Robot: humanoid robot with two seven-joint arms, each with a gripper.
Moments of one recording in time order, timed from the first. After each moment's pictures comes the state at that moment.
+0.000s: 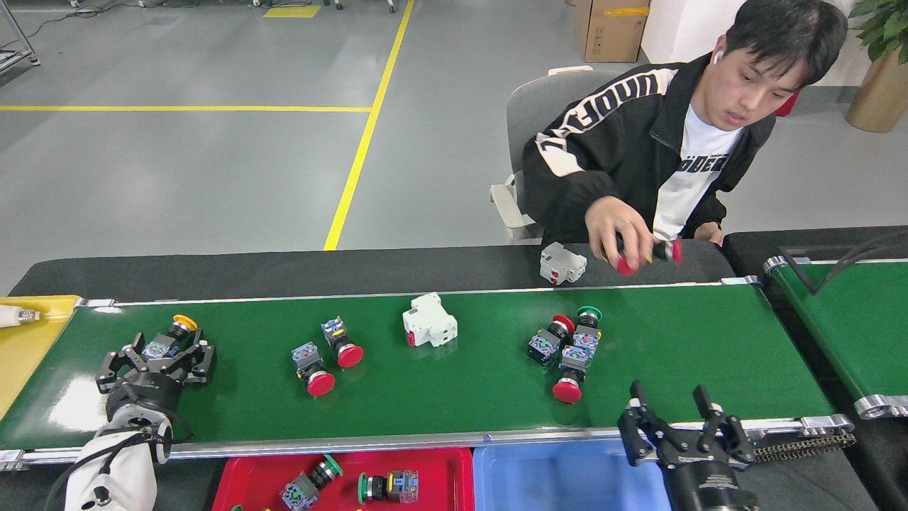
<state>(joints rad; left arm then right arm) -0.52 0.27 0.15 -0.64 -1.63 -0.21 0.15 -0.01 0.13 0.26 -1.60 1.44 0.16 0.13</state>
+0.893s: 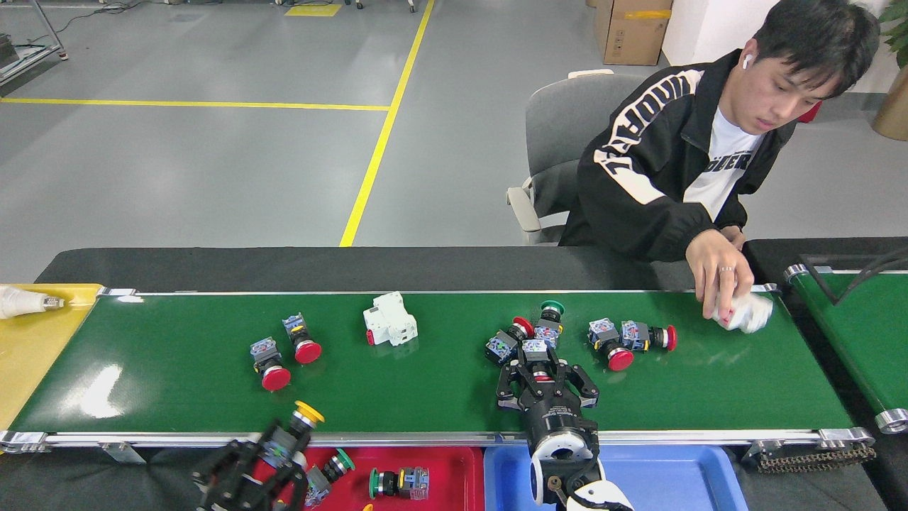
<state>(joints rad) 0.31 0.24 -0.14 -1.76 -1.58 -0.39 0.12 -0.24 0.14 0.40 -1.30 1.36 0.38 0.16</state>
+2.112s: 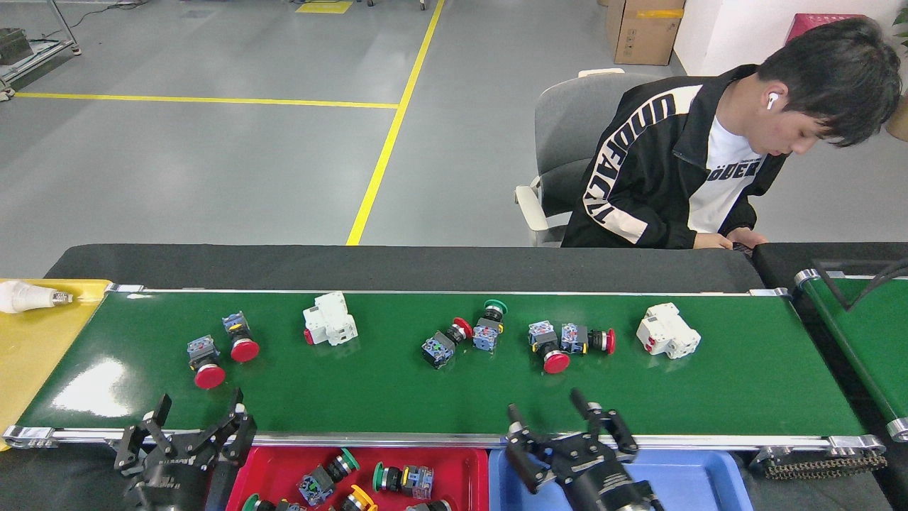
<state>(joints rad) -0.12 0.03 0.34 -1.35 -1.69 -0.18 -0.03 0.14 0.01 0.03 -1.75 1.36 0.01 0.19</state>
